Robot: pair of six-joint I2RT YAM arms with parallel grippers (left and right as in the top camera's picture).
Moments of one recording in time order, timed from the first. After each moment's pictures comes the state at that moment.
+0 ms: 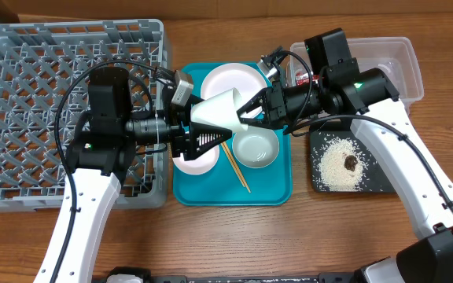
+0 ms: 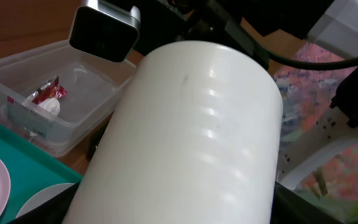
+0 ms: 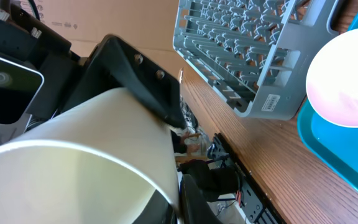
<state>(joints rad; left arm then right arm) -0.10 1.29 1.11 -0.42 1.25 0.04 0.36 1.65 1.55 -0.87 -1.18 0.44</state>
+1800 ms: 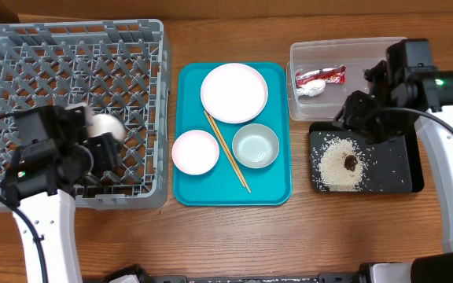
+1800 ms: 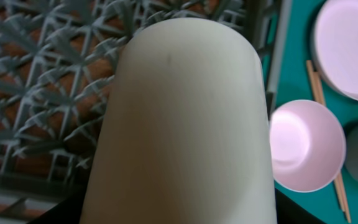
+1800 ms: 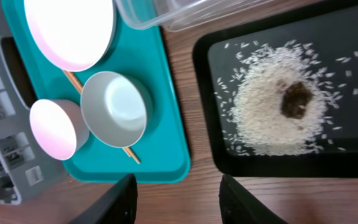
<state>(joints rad) 0.34 1.18 1.11 -1.00 0.19 0.01 0.02 1.55 1.55 -1.34 -0.31 0.33</state>
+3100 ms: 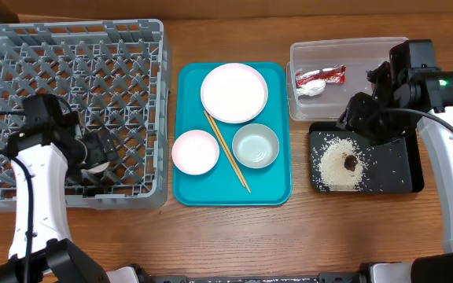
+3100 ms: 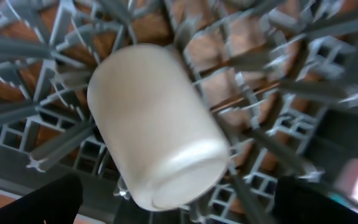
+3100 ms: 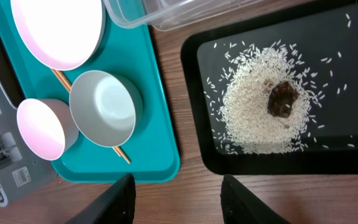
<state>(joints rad) 0.38 1.49 1.18 -1.00 0.05 -0.05 0.01 1.55 1.55 -1.35 -0.29 0.31</state>
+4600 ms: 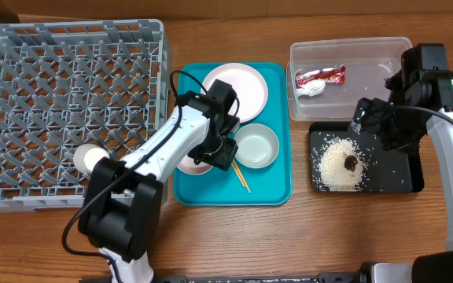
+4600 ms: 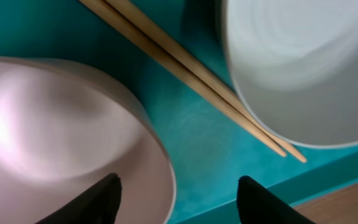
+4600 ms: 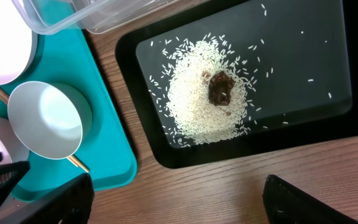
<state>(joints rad) -0.47 1.91 1.37 -1.05 0.11 -0.06 -0.05 1.55 1.55 -1.42 -0.14 0.31</state>
